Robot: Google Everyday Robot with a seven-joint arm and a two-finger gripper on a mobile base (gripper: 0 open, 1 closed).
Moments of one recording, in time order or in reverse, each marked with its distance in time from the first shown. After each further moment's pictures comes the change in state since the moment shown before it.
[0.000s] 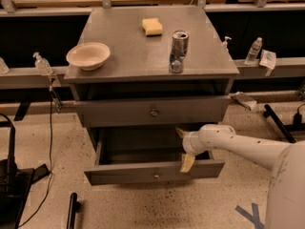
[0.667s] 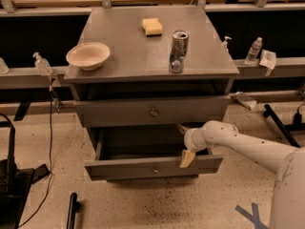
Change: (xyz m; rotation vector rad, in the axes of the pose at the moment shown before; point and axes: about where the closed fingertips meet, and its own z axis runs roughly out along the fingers) arm 0.002 -0.016 0.001 0.027 -0.046 0.014
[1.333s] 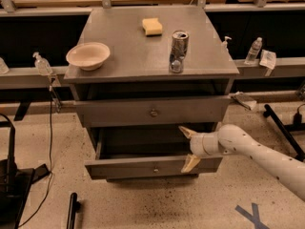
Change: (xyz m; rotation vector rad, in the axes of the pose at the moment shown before) arm -0.026 0.025 -0.045 0.008 -0.196 0.024
